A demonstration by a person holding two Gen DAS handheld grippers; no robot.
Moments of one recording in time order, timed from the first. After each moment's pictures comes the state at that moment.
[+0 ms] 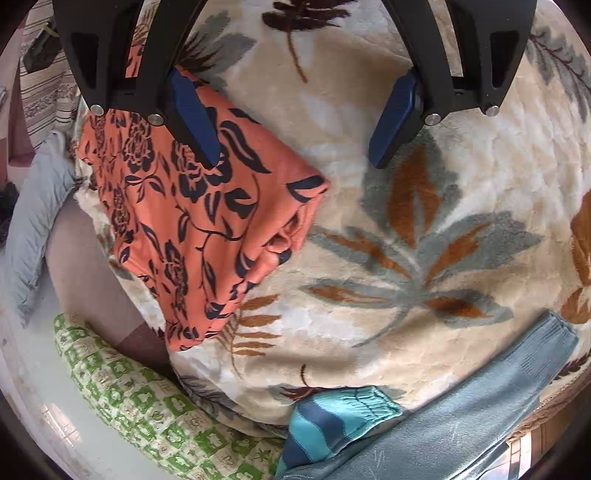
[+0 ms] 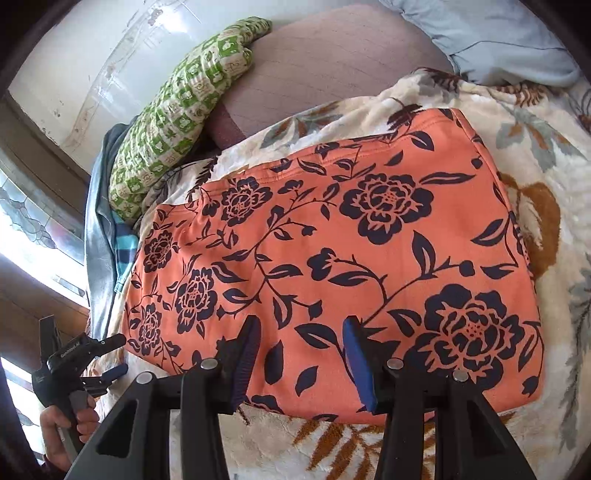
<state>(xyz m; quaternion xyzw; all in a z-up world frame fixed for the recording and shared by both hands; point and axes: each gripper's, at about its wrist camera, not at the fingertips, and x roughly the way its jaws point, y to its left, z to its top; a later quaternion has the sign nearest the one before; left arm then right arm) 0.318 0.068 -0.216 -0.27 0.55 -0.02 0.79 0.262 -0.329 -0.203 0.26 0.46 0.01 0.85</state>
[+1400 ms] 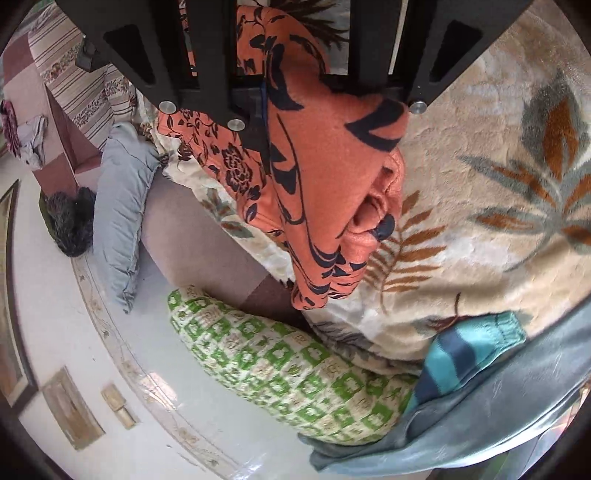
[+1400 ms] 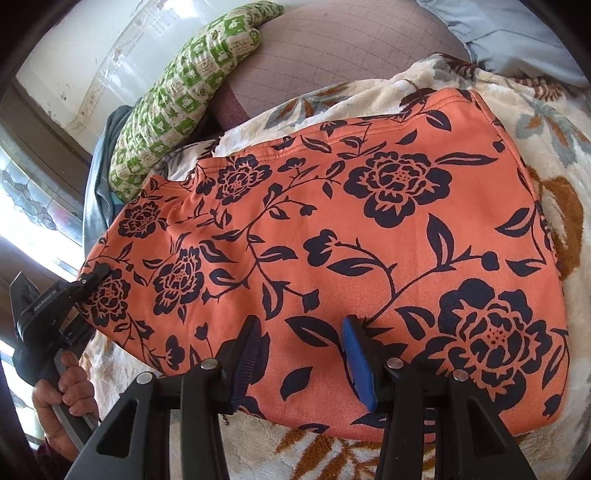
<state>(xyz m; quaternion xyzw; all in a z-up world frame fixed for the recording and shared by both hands) 0.326 0.003 -0.175 -0.29 0.37 -0.17 0.87 0.267 -0.334 -0.223 0.28 0.46 0.04 0.84</state>
